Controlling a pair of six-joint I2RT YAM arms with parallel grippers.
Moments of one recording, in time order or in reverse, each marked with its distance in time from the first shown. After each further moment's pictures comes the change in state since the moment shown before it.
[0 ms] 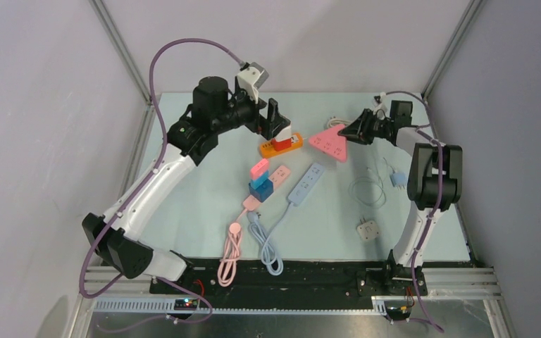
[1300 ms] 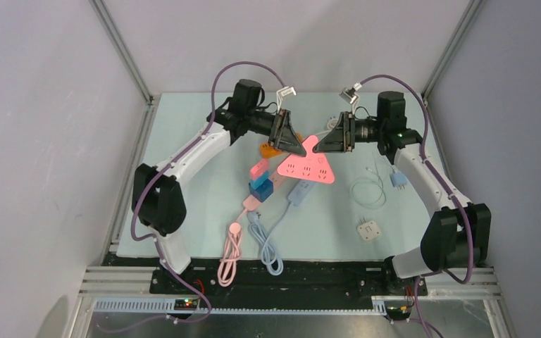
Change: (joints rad) left arm 0.045 0.400 0.109 0.000 0.906 -0.296; right arm 0.256 -0.607 -0.155 -0.115 -0.367 -0.109
